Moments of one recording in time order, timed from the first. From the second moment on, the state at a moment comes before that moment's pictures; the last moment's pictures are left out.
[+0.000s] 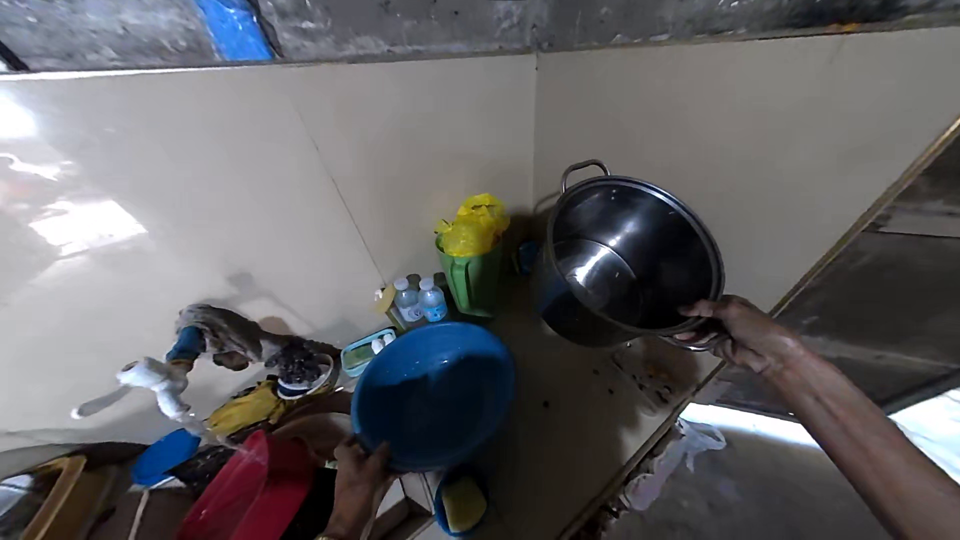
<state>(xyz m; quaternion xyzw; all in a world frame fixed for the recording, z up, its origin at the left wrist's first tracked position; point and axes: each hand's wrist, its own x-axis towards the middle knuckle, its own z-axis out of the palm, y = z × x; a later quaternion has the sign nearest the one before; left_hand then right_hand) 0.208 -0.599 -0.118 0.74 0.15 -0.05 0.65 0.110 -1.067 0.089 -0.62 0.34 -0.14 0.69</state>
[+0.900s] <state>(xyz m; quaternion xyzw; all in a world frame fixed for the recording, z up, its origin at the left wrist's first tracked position) 0.179 -0.658 -0.090 0.76 0.00 -0.24 0.60 0.143 -0.997 0.049 -0.79 0.17 0.09 0.58</state>
